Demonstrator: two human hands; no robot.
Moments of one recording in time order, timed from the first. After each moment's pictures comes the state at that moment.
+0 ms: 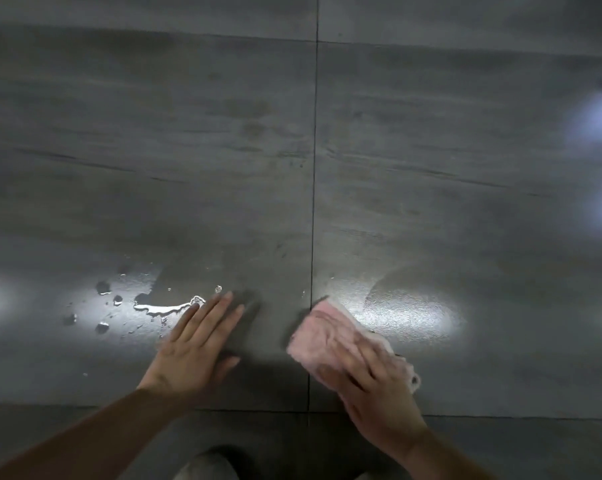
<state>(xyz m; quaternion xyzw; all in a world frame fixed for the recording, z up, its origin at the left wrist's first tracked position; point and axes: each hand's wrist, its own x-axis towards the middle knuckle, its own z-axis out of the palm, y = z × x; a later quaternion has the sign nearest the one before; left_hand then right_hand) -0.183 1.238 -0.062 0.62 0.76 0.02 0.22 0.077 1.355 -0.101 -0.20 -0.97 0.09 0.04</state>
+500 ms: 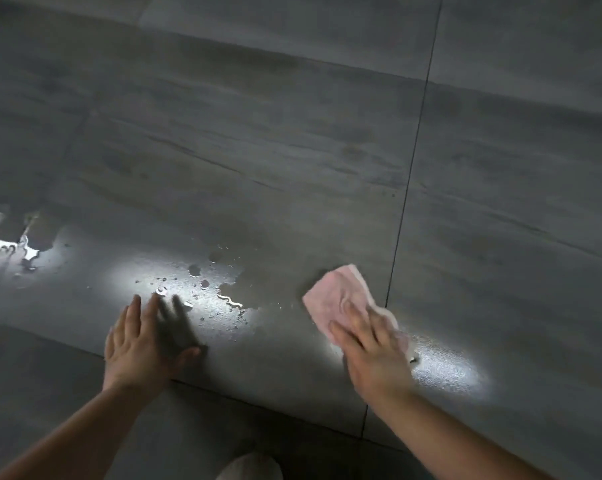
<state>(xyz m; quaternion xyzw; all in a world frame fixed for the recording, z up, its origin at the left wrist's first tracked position) -0.249 1.153 -0.043 0.10 0.96 0.06 0.27 -0.037 1.362 -0.102 -0.19 -0.98 0.09 0.02</state>
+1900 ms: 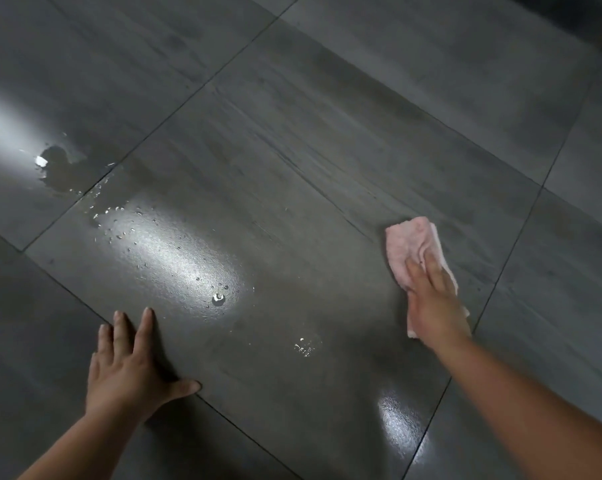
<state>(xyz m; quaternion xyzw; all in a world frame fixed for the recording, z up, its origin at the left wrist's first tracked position) -0.275 1.094 -0.058 -0.05 0.95 0.08 0.31 -0.207 1.450 -0.067 -0.28 -0.93 0.16 -0.16</state>
